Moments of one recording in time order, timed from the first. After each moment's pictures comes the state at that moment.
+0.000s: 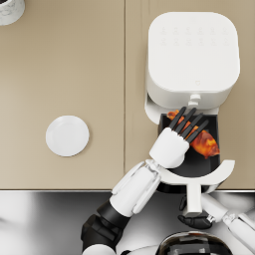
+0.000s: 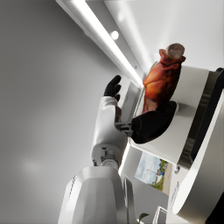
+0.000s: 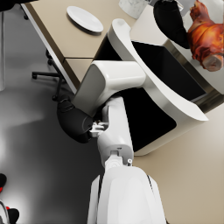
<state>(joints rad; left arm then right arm) 0.71 1.53 0.63 -1.57 2.69 -0.03 0.00 0.18 -0.69 0.82 1.95 1.38 0.04 0.01</state>
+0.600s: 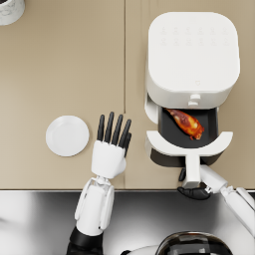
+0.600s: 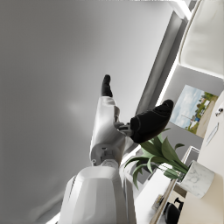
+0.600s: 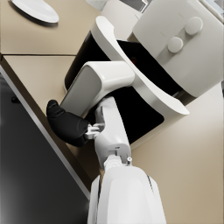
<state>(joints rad) 0.41 1.32 0.17 -1.92 2.69 0.00 0.00 0.44 -0.86 0.84 1.64 1.37 0.16 0.00</state>
